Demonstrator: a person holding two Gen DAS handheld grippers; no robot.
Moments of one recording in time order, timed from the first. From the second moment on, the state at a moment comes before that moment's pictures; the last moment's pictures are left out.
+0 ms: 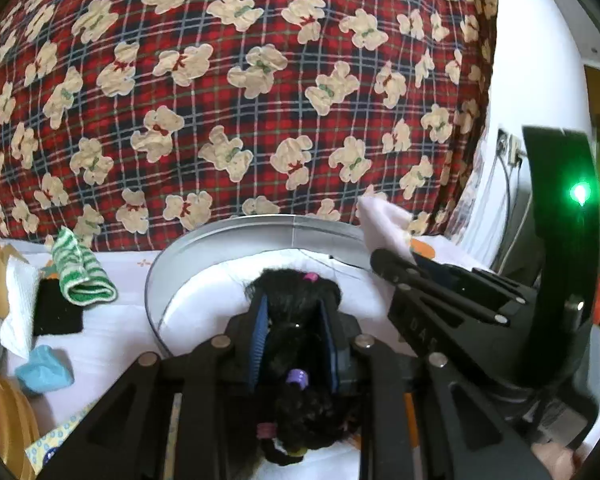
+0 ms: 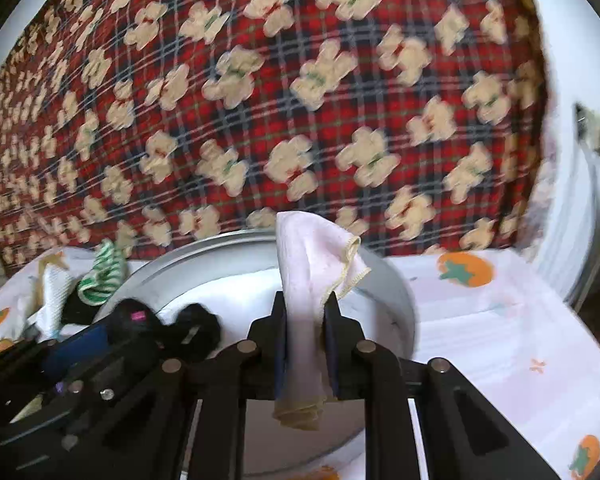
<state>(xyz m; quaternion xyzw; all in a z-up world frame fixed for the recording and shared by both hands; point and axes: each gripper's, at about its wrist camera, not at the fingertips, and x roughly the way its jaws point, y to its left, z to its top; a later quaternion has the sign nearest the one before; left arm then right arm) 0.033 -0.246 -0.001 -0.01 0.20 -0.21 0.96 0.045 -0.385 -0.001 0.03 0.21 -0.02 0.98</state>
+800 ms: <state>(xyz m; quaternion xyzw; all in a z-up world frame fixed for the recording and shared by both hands) 0.022 -0.221 0.012 -0.03 0.16 -0.16 0.97 0.017 -0.414 0.020 0.11 0.12 -0.06 0.98</state>
